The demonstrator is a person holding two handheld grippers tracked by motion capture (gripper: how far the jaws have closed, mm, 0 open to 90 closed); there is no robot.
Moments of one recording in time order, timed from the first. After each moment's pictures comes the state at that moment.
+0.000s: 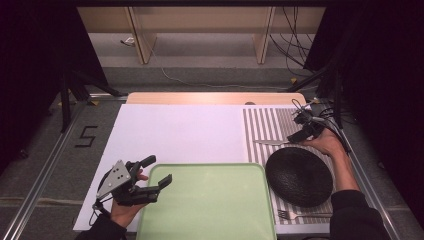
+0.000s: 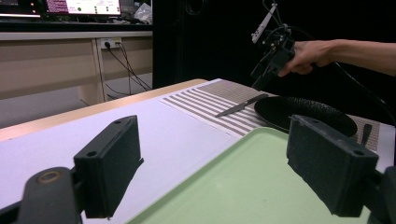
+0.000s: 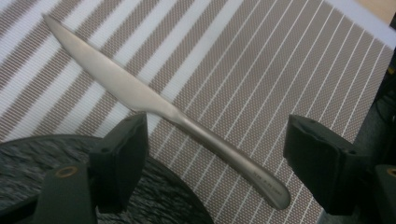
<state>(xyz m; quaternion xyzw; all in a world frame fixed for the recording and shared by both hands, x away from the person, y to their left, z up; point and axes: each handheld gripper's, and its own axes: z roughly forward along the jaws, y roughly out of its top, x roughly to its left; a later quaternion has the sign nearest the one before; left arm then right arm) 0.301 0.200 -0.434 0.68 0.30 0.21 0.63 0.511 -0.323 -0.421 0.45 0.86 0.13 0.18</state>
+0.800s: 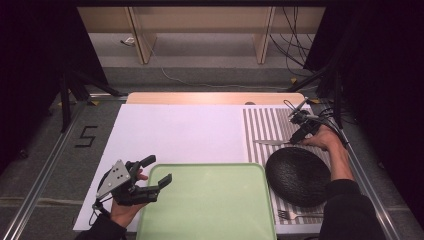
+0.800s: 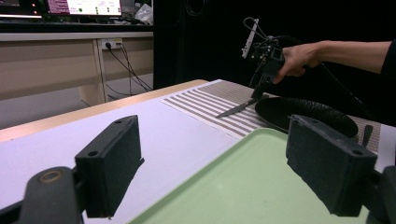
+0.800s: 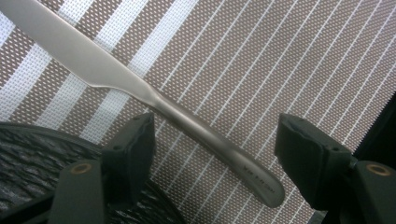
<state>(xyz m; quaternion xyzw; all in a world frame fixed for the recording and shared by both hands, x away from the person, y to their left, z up) 0.301 0.201 -0.433 0.68 0.30 0.21 0.63 0.537 -0.326 -0.439 0.46 0.88 0.04 0.13</state>
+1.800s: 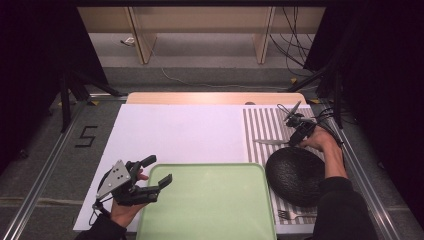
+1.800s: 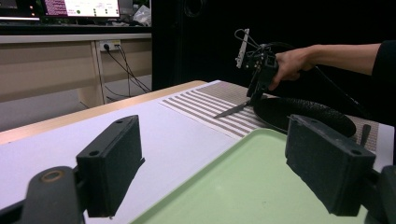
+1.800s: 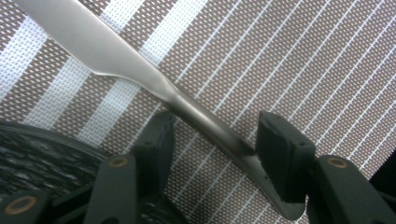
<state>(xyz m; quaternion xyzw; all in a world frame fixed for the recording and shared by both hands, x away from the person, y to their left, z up) 0.301 0.200 -0.433 0.68 0.29 0.21 0.64 0.542 -0.316 -0.454 0.44 0.89 0.01 0.11</state>
